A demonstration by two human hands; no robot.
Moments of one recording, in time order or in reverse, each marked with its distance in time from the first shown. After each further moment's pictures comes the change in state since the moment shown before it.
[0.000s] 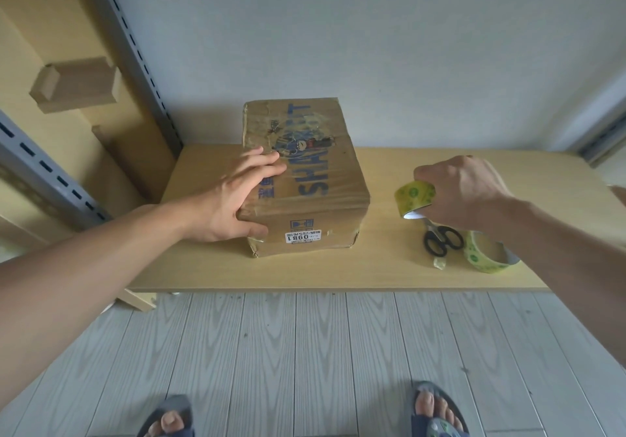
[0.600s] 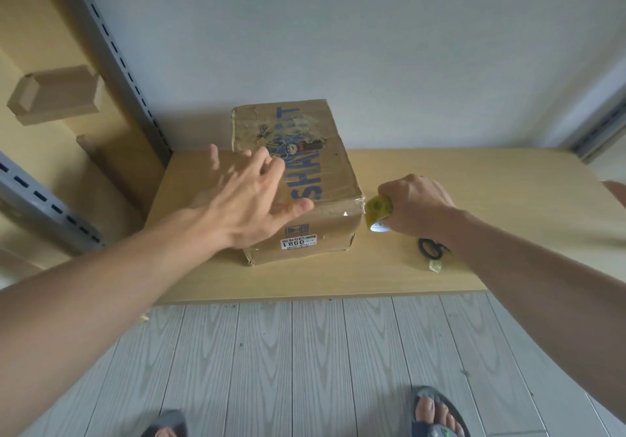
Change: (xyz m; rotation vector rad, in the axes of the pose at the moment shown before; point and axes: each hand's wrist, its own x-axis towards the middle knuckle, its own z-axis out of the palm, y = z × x) left_hand 0.029 0.058 0.000 0.417 0.125 -0.203; right_hand 0.021 -0.020 0.046 0.117 -0.167 0.133
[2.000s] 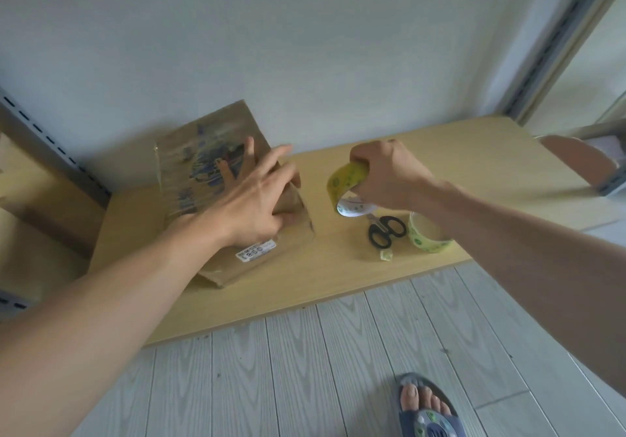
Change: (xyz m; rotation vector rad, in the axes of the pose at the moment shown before) left_hand 0.065 0.093 0.004 -0.213 -0.080 0.193; right_hand -0.028 0.045 -0.040 0.407 0.225 0.077
